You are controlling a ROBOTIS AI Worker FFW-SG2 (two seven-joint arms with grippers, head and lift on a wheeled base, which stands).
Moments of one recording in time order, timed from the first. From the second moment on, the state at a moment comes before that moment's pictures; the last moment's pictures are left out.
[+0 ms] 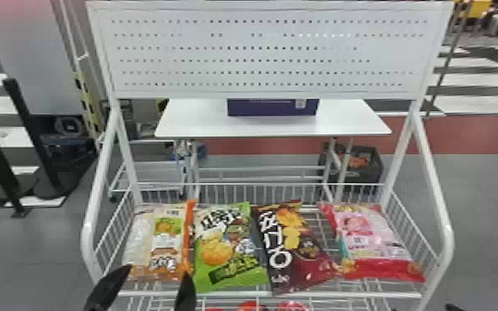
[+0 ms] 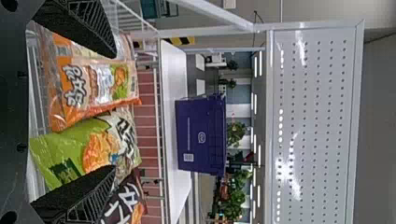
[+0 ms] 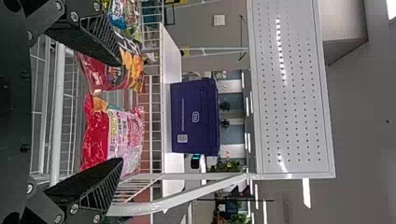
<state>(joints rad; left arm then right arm) 0.50 0.34 -0.24 -2.12 0.17 0.05 0.26 0.80 -0.32 0.04 -2.15 -0.23 -0.24 -0.07</state>
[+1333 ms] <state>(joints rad) -0.02 0.18 -0.47 -1.61 0.21 0.27 0.27 0.81 -0.32 0.06 -2.16 -0.21 -0.24 -0.07</state>
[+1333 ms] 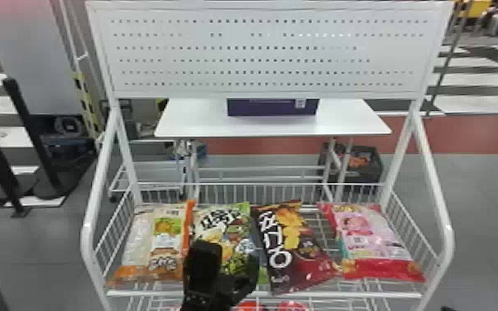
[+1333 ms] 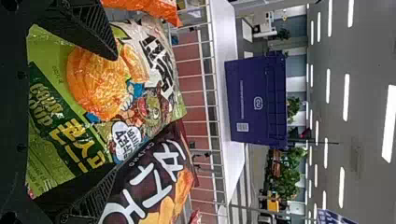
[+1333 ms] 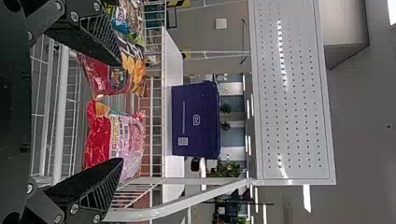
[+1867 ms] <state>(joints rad) -0.03 0.18 -0.46 -1.60 0.21 0.34 0.26 0.80 -0.32 0.06 -2.15 -0.21 -0.24 -0.07</state>
